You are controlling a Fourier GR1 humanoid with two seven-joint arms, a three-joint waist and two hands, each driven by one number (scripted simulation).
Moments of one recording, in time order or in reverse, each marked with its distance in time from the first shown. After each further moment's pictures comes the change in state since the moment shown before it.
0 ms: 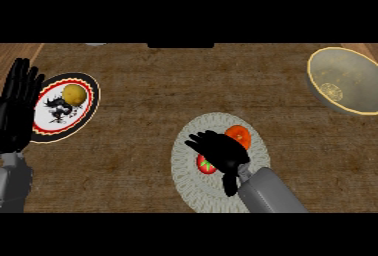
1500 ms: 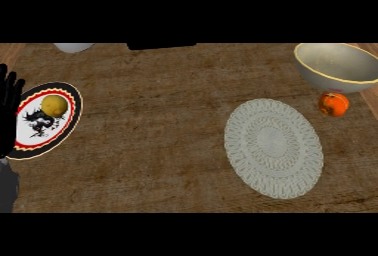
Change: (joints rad) left arm 0.031 0.010 0.075 -0.006 0.004 0.012 0.002; right arm 0.032 -0.724 -0.660 0.358 -0.132 -0.241 -0.363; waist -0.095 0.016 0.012
